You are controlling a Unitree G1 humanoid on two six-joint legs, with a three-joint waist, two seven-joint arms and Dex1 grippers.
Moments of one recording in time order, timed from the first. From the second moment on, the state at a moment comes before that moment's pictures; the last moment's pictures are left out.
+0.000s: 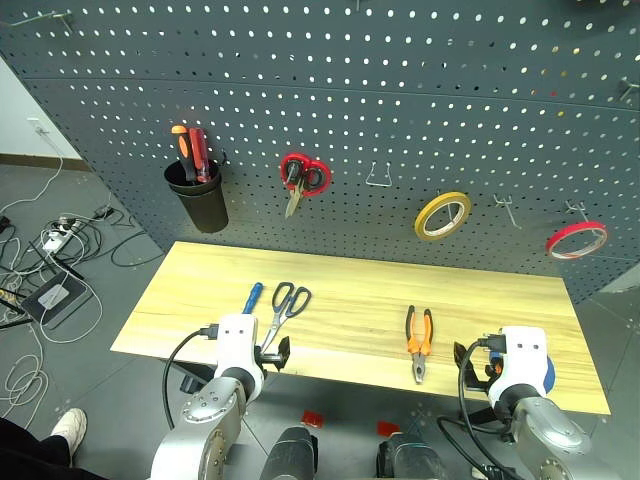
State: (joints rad) left arm 0.23 0.11 0.03 -0.55 -0.16 0.88 -0.09; right arm 0.38 -0.10 -0.14 -0.74 0.14 0.88 0.09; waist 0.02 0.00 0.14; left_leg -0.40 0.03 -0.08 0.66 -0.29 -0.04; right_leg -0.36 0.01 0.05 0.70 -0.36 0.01
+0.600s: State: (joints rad) left arm 0.23 0.11 0.05 -0.60 -0.11 0.87 -0.02; right arm 0.38 -0.10 -0.14 -0.74 0.14 0.88 0.08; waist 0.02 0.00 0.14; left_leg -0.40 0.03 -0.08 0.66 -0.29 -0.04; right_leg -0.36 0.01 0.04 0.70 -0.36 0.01
